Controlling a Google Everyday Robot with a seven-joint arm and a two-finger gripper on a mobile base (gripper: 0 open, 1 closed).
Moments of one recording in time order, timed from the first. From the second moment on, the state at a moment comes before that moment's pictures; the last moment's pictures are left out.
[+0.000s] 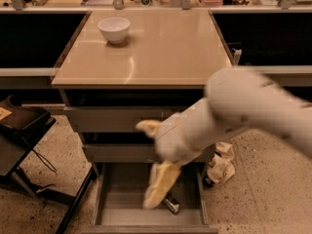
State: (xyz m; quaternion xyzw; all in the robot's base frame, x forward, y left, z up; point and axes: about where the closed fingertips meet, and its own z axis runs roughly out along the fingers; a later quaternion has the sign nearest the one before) arm 0.395 0.016 0.794 -0.71 0.60 0.22 0.28
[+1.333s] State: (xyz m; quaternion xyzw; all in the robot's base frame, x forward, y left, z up) arm 0.344 0.131 0.633 -0.69 0.60 0.34 0.21
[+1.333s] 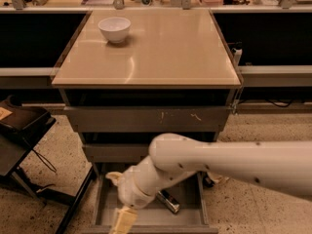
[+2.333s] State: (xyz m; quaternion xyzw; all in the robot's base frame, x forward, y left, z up) arm 0.354 0.022 0.605 -0.62 0.68 0.28 0.28
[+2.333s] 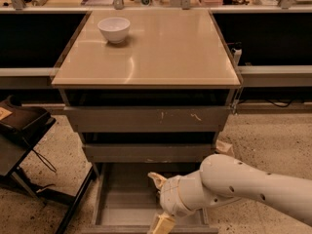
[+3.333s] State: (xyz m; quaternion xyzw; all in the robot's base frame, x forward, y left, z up) arm 0.427 -0.111 0.612 -0.54 0.76 0.21 0.29
